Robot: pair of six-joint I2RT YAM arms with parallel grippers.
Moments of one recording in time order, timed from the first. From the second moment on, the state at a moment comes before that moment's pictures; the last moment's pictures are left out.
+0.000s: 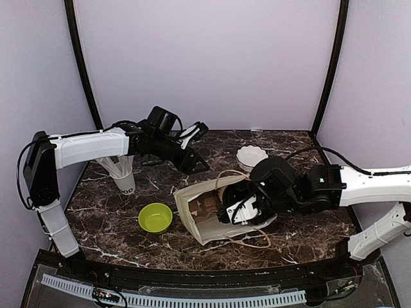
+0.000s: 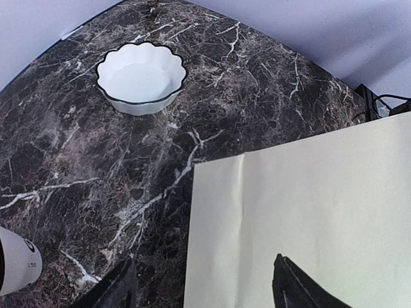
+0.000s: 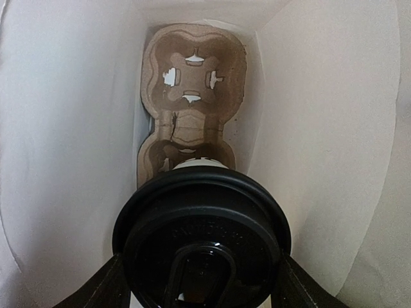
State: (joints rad) left arm -0.70 1.77 1.42 -0.38 0.44 0.10; right arm 1.24 1.28 1.00 -0.55 0.40 -1.06
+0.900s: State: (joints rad) left arm -0.71 1.89 1.44 -0.39 0.40 0.06; right arm 1.23 1.37 1.09 -0.62 0.37 -1.04
